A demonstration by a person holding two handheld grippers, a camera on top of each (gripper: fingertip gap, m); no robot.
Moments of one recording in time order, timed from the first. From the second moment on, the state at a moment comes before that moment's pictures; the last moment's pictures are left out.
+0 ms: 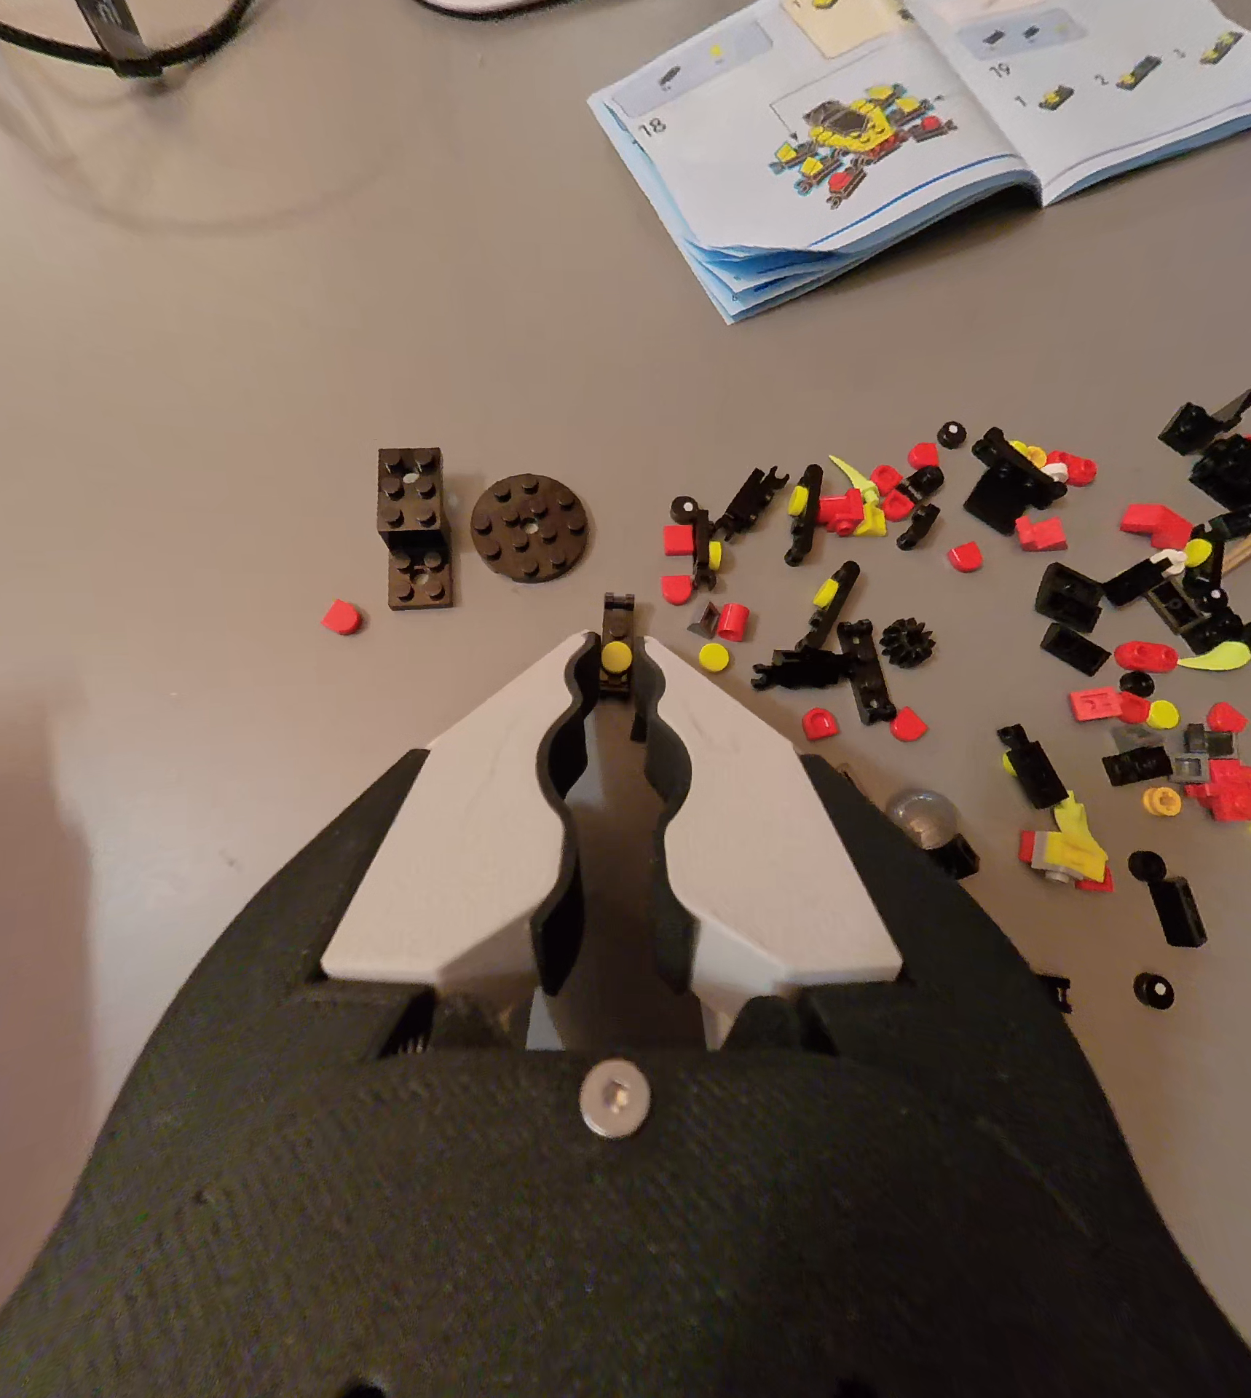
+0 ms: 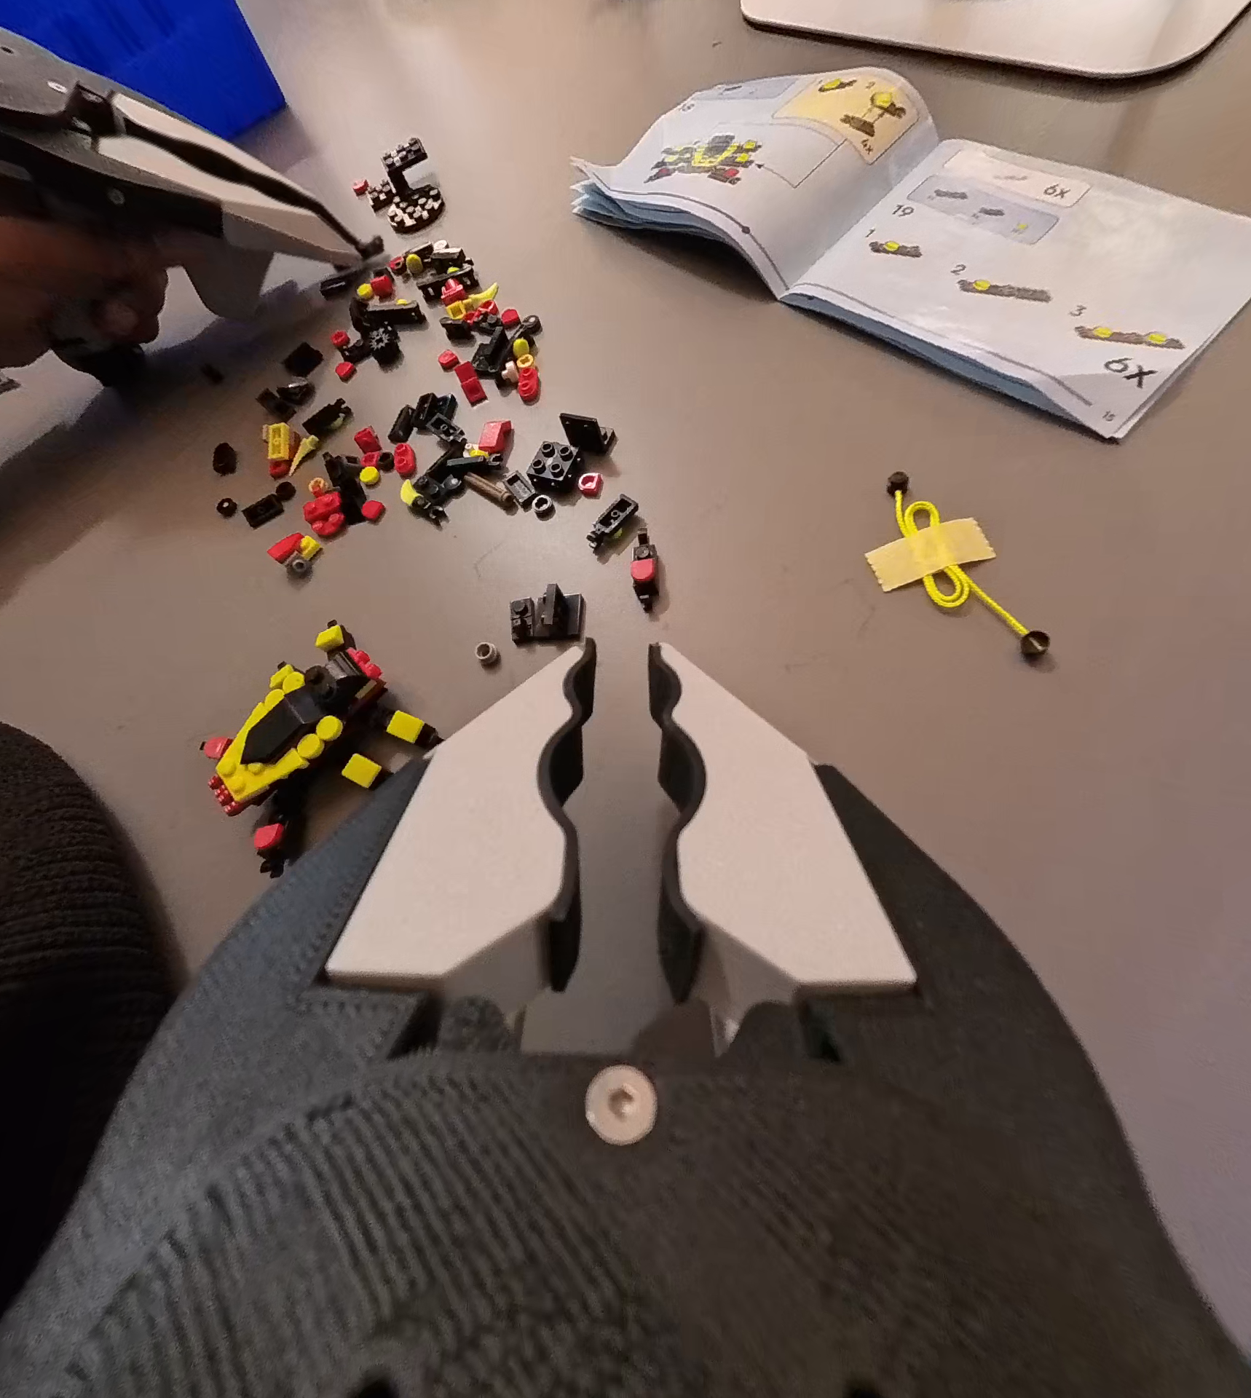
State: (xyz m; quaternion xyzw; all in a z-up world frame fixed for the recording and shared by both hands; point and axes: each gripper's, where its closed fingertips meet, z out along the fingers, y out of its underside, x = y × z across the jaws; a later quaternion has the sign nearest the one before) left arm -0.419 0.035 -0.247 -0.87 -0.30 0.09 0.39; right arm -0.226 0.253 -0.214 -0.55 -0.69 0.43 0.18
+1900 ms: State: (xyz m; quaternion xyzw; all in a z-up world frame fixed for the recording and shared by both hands) left arm -0.252 0.131 -0.194 -0.88 -0.14 -0.05 0.44; right arm -0.189 0.283 -0.212 -0.47 -0.77 0.35 0.24
